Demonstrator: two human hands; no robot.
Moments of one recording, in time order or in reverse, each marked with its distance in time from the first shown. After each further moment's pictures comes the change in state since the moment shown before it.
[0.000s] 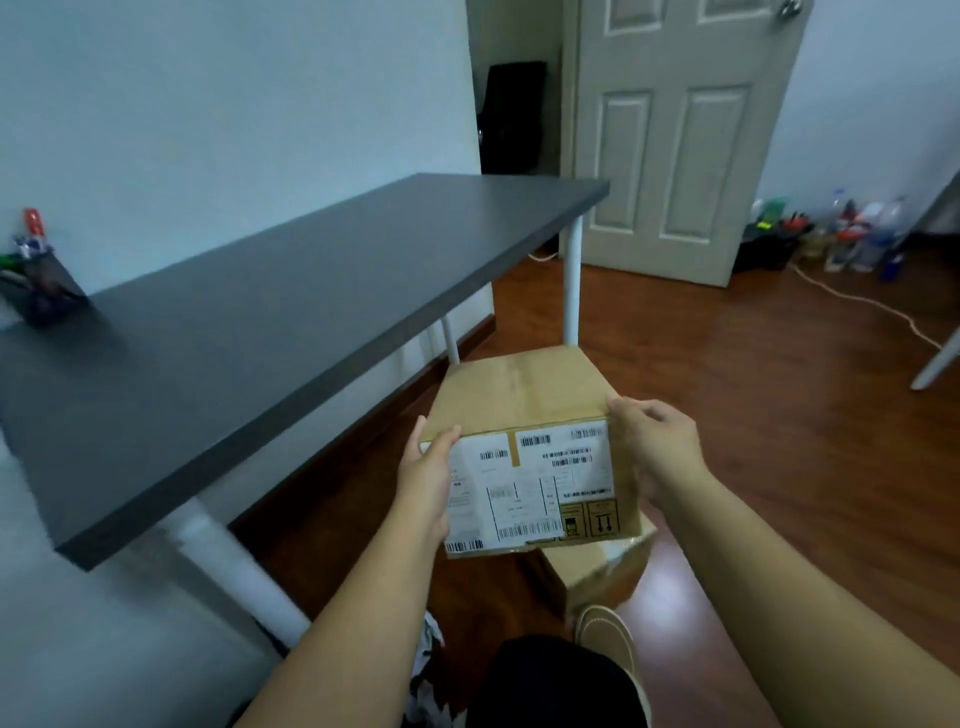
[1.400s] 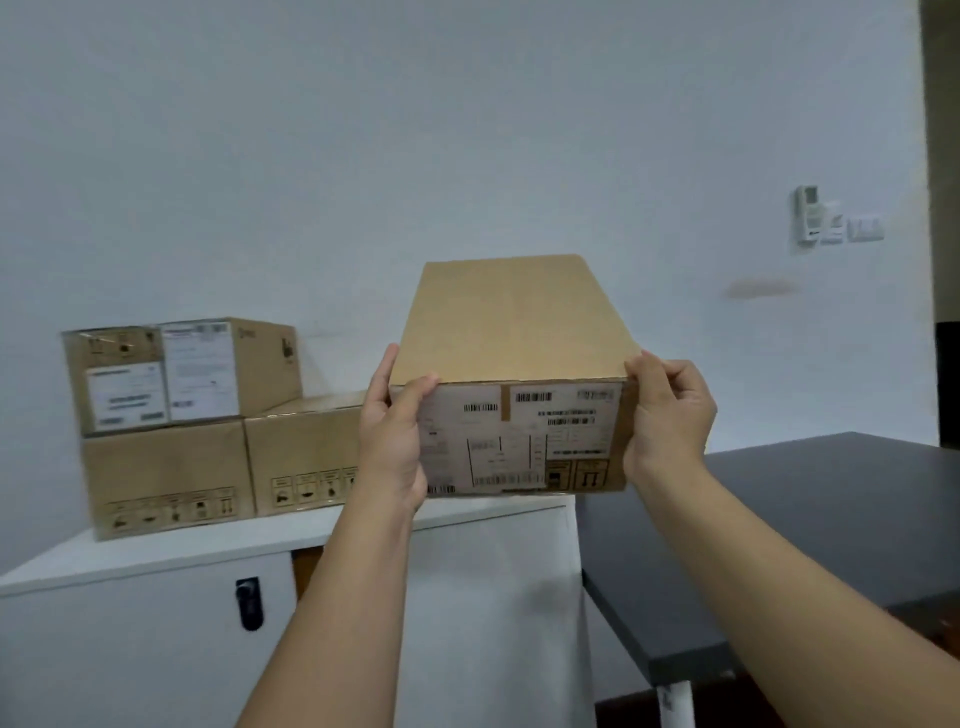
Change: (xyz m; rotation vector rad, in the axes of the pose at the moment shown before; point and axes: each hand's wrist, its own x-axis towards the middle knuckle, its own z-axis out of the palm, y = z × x) left_hand -0.320 0.359 -0.312 -0.196 0.363 1.159; right_hand -0.364 -0.218 0.327 0.881 -0.818 -0.436
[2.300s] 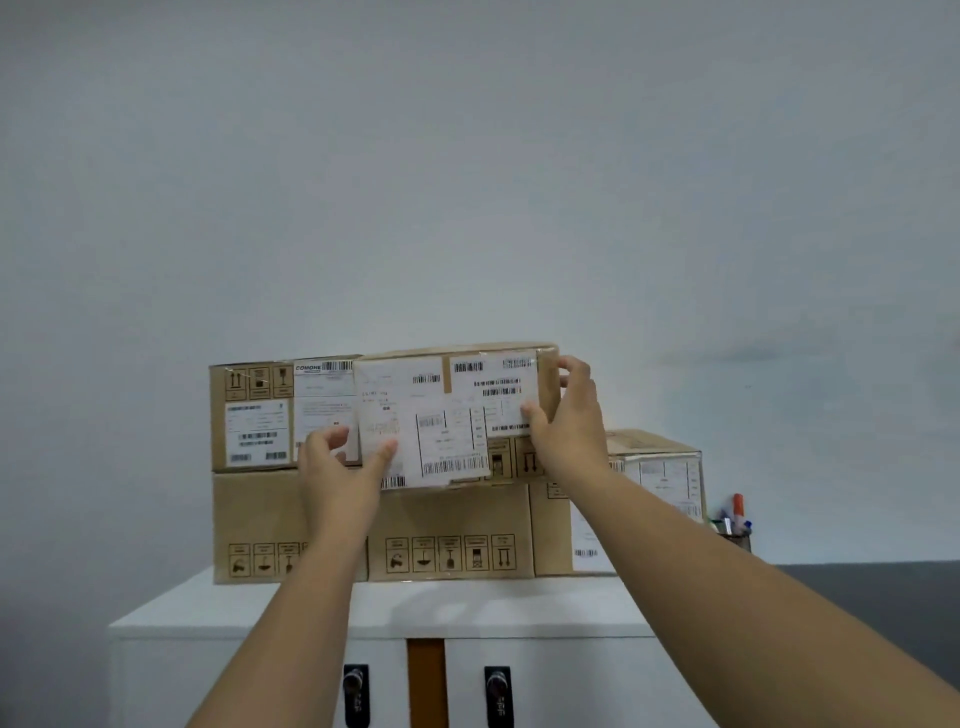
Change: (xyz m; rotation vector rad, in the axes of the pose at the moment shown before) left_hand 0.141 0.038 -0.209 0.944 0.558 0.334; right_hand 0.011 0.193 0.214 -0.741 -0.510 -0.269
